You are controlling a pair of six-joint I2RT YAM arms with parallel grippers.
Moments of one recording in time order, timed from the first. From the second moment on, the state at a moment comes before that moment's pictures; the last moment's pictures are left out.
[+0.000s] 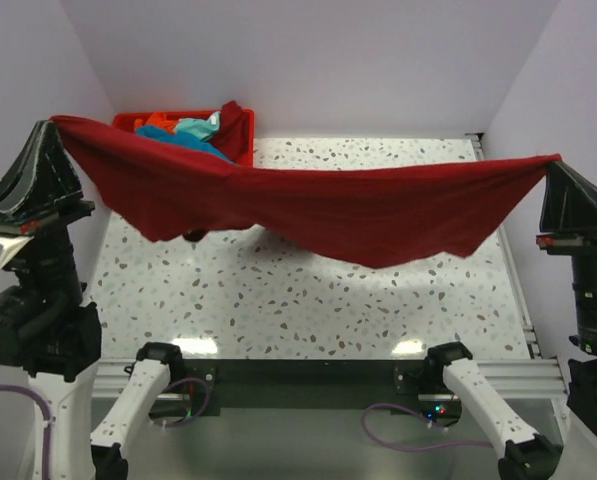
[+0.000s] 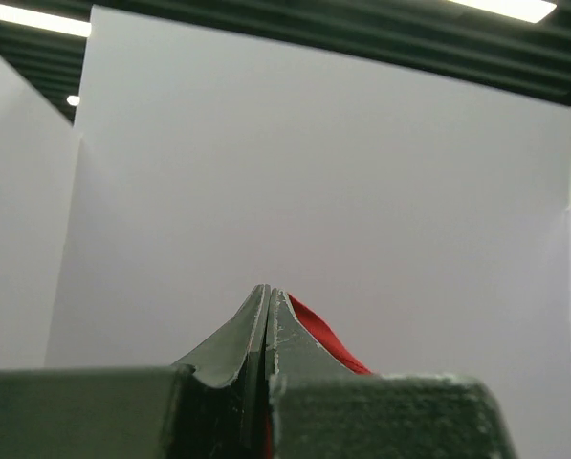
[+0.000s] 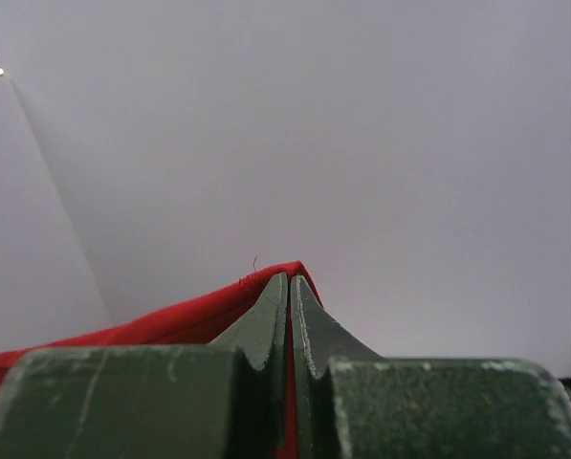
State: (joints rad) left arm -0.10 0.63 1.24 0.30 -0.06 -0.14; right arm 0.21 0.67 1.66 -0.48 0.11 0.23
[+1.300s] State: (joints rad) left arm -0.10 1.02 1.38 0.52 0.36 -0.22; right arm 0.21 0.97 1.64 -0.46 0.36 0.13
